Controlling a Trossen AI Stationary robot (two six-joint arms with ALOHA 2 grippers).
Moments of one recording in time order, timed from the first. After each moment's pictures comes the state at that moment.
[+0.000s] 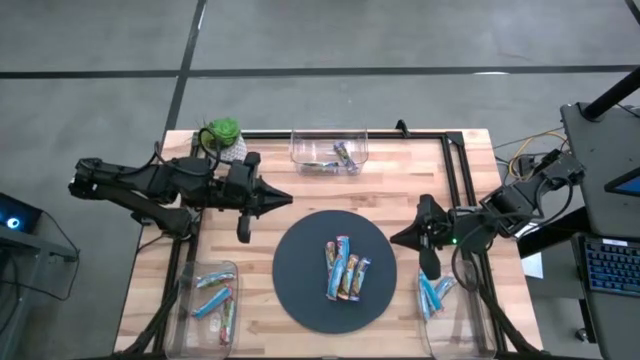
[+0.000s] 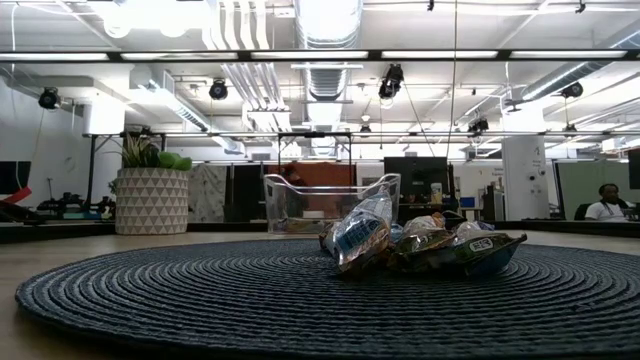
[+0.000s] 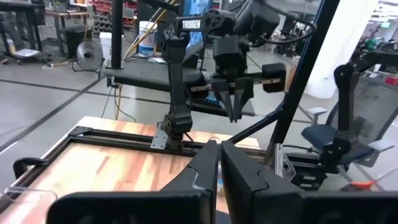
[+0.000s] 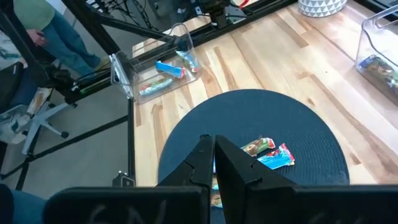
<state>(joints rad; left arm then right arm) -0.21 1.05 1.24 -0.23 -0.20 -0.18 0.58 1.14 1.30 -0.77 0.46 0.77</state>
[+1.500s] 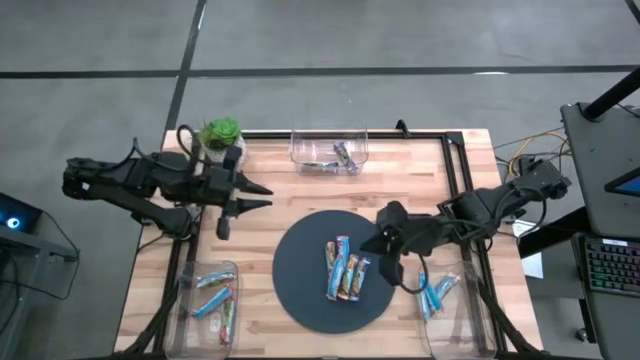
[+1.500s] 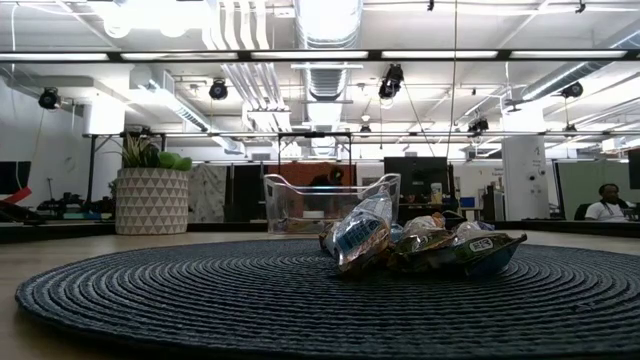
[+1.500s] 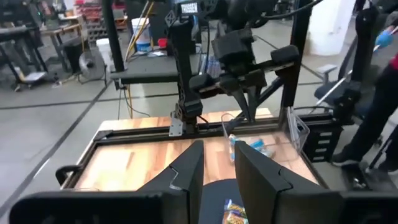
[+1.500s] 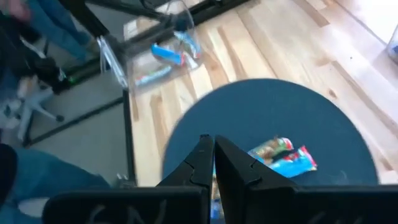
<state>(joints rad) -0.21 0.94 1.24 -0.41 -0.17 0.03 0.45 1.40 1.48 -0.77 0.29 0.75</state>
